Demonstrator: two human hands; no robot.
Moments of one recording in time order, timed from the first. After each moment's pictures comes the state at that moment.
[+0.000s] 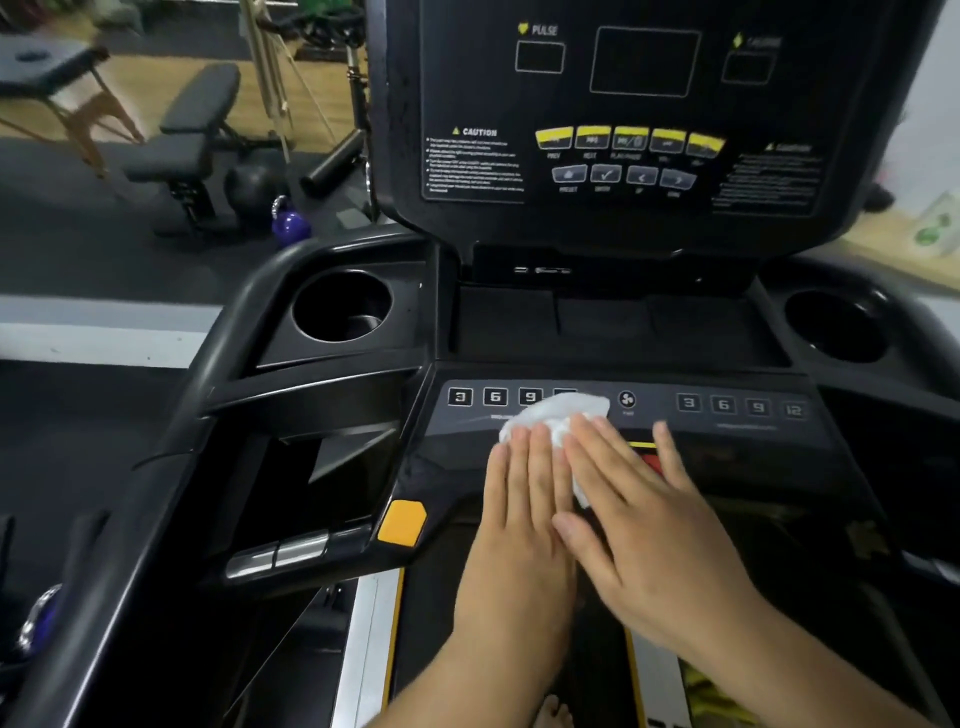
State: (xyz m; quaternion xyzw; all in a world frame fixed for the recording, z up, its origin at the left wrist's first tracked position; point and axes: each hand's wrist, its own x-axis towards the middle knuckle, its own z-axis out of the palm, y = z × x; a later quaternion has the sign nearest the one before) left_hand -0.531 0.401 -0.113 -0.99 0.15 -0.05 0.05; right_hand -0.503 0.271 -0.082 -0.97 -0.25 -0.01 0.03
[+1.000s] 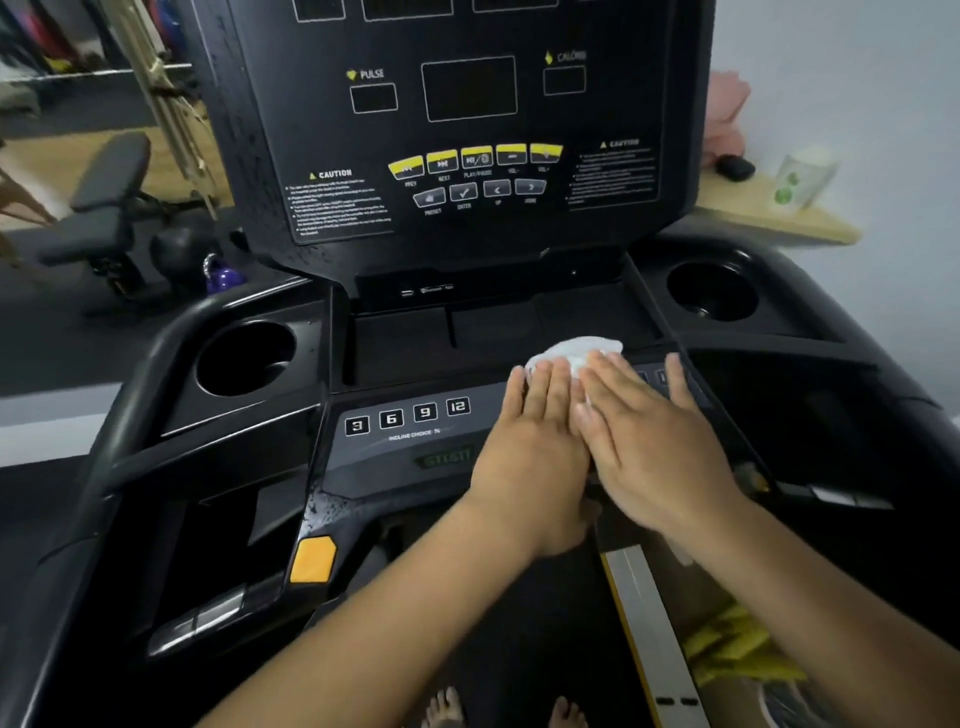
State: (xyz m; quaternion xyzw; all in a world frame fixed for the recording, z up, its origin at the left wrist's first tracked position) left_hand -0.458 0.334 -0.071 -0.95 0.30 0.02 0.05; right_hand -0.463 0.193 -0.076 -0.99 -0.10 -0.05 0.04
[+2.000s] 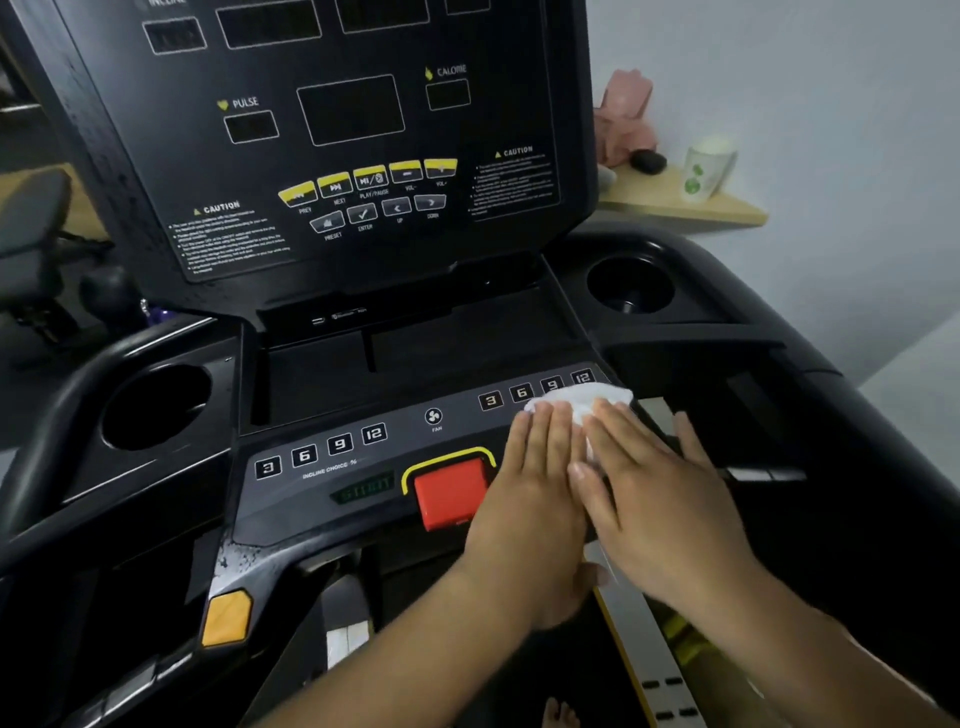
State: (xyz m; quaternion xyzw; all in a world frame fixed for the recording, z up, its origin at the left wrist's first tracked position) left_hand -0.487 0.282 -0.084 -0.92 0.39 0.01 0.11; right_hand -0.515 0.148 -0.078 -1.00 0.00 -0.03 0.04
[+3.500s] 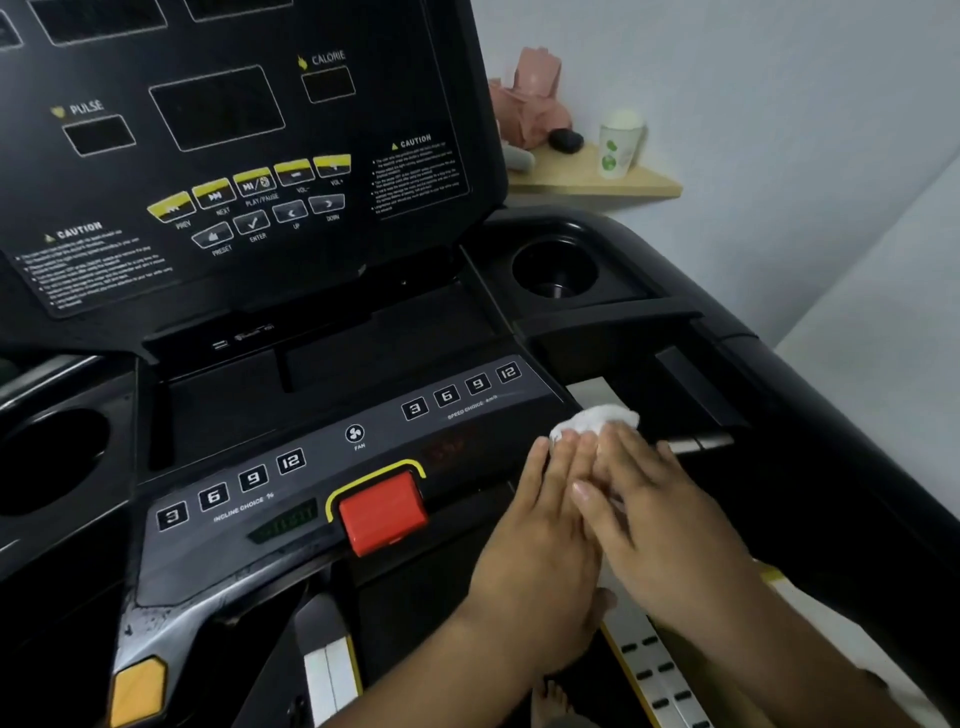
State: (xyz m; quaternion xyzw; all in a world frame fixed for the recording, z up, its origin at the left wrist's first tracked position) left_hand -0.512 0.247 -0.115 -0.87 0.49 -0.06 0.02; right_hand -0.552 0.113 -0.086 -0.98 0.11 0.02 0.18
